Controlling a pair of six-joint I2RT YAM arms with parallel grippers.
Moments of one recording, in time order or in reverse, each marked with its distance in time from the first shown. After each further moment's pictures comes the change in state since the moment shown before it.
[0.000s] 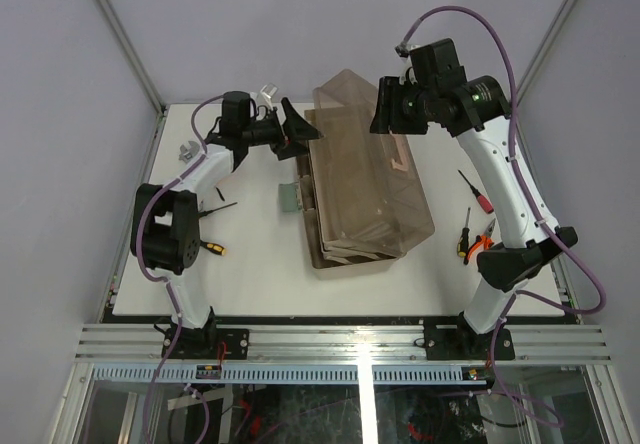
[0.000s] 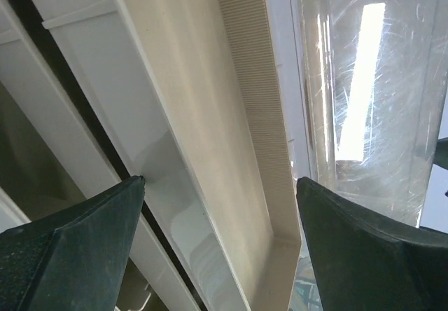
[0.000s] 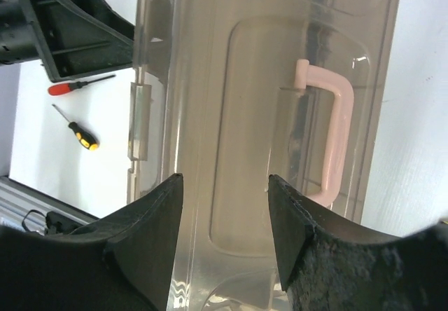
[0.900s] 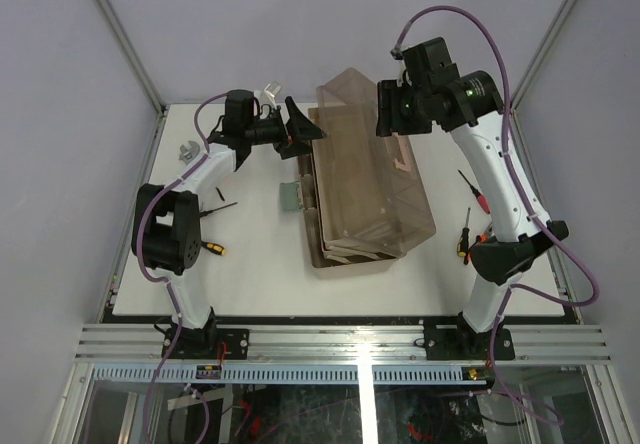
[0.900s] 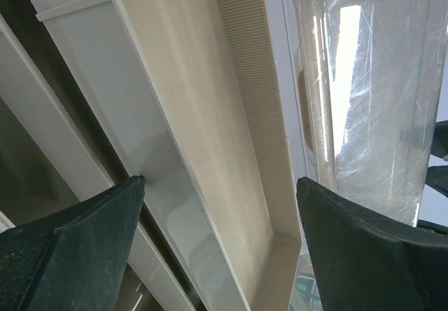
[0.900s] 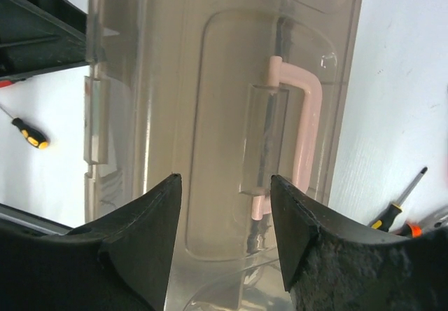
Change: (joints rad) left arm -0.024 0.000 0.021 -0.006 -0.002 0.000; right arm 0.017 0.061 0.095 -0.110 0.106 -0.076
